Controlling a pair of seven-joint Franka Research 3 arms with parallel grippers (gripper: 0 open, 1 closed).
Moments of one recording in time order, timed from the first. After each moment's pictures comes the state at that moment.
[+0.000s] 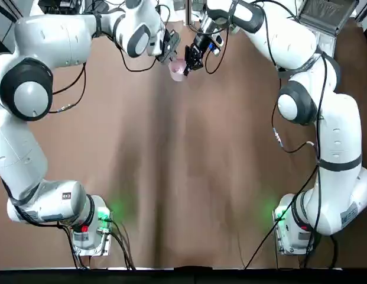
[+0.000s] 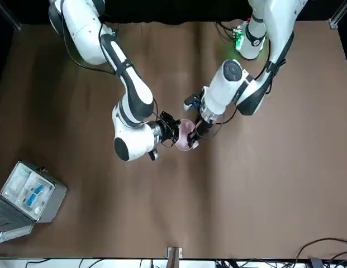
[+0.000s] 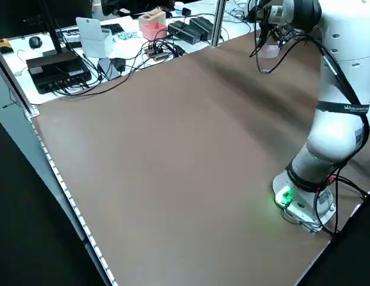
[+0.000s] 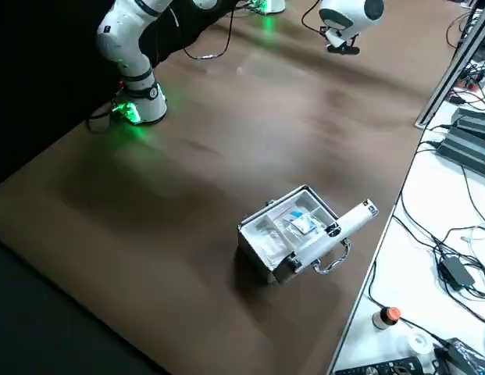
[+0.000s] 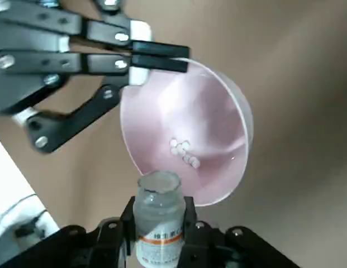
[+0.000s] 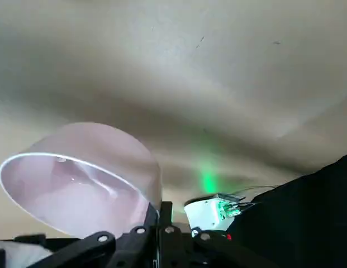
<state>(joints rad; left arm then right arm) 0.07 0.47 -0.74 -1.81 0.19 2.52 1.67 0.50 0.82 0.09 -1.15 0.79 1.76 1.34</state>
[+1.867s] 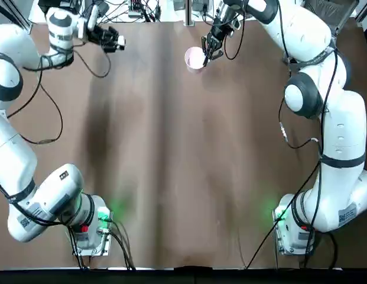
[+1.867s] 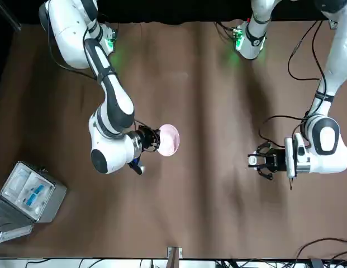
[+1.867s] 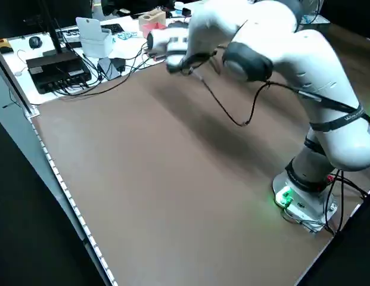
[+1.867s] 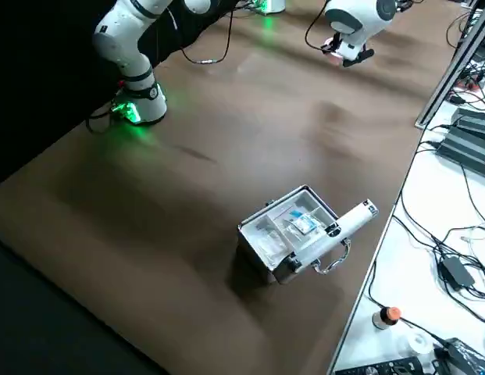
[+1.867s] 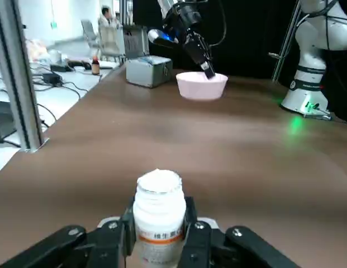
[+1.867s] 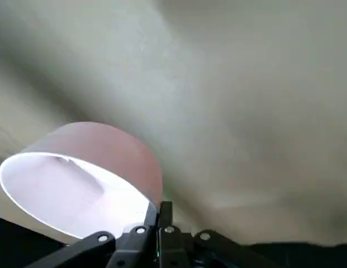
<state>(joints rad) 0.74 0.88 -0.72 -1.60 -0.74 1.88 2.08 0.39 0.81 0.08 -1.08 0.57 1.60 0.77</state>
